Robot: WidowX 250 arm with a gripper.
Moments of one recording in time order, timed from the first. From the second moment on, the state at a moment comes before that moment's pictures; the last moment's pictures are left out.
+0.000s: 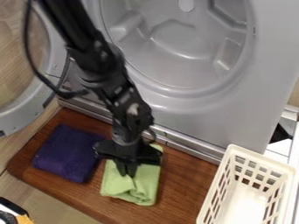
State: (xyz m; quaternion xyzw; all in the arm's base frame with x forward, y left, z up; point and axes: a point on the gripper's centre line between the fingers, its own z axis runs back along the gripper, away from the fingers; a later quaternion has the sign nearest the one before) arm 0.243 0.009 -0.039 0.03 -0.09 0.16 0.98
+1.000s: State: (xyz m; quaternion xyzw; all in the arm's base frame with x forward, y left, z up) arm 0.299 -0.002 0.104 -0.02 -0.23 0.10 0.97
